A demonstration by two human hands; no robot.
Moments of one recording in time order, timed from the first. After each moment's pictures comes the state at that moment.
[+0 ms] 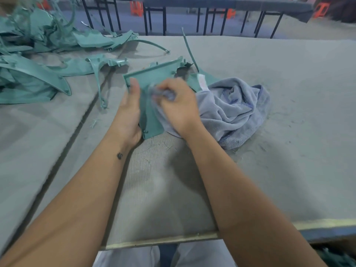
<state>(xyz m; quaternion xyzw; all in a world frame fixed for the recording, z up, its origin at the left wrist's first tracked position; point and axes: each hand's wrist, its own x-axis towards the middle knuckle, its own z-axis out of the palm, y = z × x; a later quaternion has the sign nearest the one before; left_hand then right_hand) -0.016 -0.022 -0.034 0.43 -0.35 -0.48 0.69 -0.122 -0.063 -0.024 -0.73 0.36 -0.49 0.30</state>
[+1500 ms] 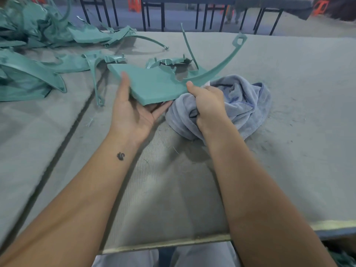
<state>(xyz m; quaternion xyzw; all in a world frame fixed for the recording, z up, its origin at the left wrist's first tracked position) -0.027 -0.021 -0.025 0.27 -0.17 -0.58 0.75 -0.158 -0.097 -0.029 -0.40 0.47 -0.52 0.59</state>
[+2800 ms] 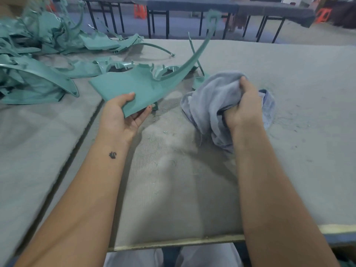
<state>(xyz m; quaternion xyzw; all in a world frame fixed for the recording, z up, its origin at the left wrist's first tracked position) 0.013 -0.011 -0.022 0.40 -0.13 -0.50 0.76 -0.199 -0.098 -0.008 -0.23 0.35 -0.63 0.65</state>
